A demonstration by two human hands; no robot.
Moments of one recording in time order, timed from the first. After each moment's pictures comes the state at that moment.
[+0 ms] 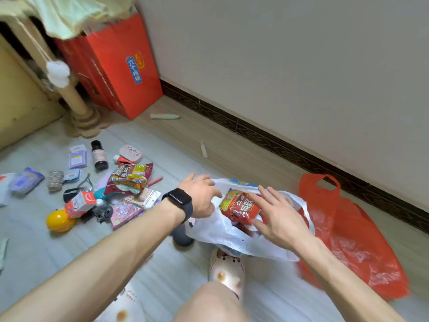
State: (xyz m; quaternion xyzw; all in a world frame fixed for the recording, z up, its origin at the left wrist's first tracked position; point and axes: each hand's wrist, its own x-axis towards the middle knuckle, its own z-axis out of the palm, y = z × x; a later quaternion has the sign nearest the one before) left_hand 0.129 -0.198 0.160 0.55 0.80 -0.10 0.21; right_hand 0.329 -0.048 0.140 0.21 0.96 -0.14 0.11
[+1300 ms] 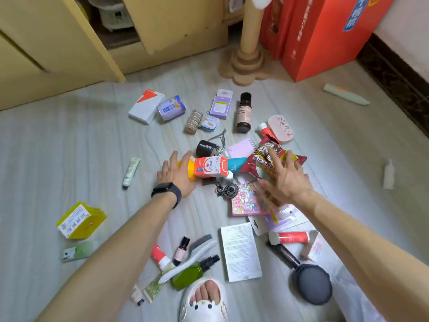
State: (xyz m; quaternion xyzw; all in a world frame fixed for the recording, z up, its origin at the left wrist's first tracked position) left_hand -0.100 -0.571 -0.039 -0.08 0.97 0.08 0.21; right_hand -0.086 -0.264 -0.037 0.01 0.97 -0.10 0.22
